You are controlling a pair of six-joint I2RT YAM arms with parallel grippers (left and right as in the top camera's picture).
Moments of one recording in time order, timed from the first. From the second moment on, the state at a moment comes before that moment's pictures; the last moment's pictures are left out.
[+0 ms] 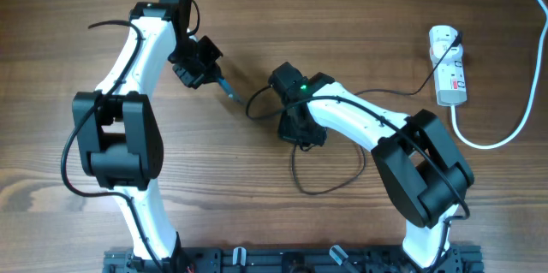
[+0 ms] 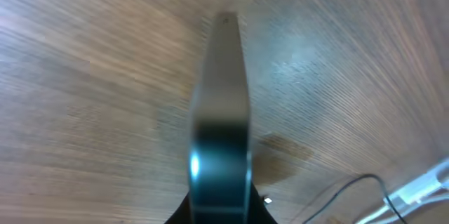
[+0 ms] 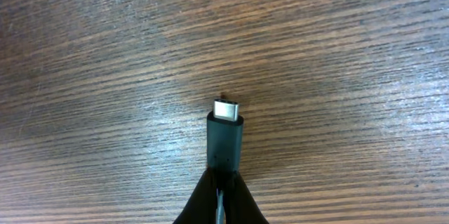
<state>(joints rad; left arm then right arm) -0.08 2.10 1.69 -1.11 0.39 -0.72 0.66 2.00 1.29 -0.84 -0.11 0.88</state>
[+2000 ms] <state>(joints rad) -0.27 2.03 1.69 -0.79 1.27 -0.10 0.65 1.51 1.32 -0.93 -0.23 0.60</state>
